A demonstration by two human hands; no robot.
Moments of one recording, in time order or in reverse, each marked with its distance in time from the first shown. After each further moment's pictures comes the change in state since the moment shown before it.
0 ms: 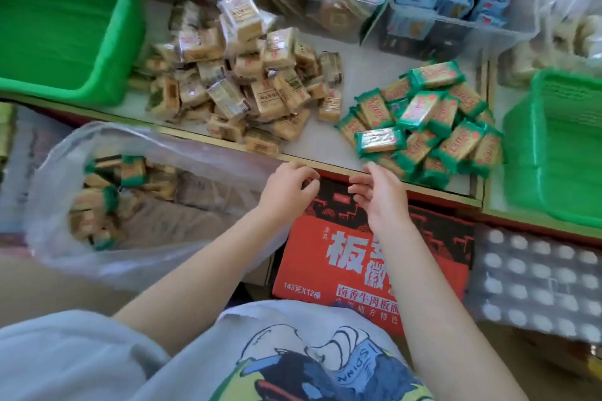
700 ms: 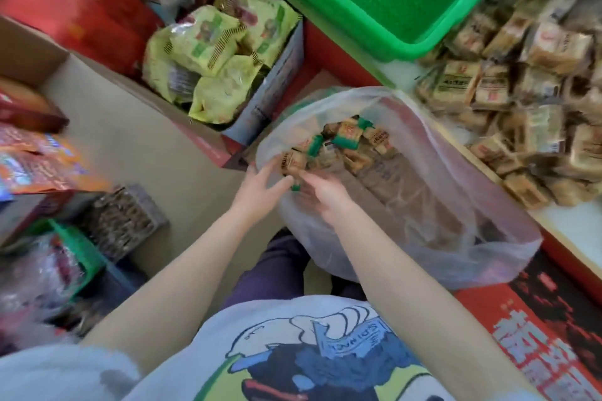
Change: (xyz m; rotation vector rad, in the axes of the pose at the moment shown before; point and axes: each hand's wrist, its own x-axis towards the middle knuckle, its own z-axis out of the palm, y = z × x) left_hand -0.213 -0.367 -0.146 -0.525 0.168 -0.834; right_hand -0.083 0.270 0.394 -0.627 -0.588 0.418
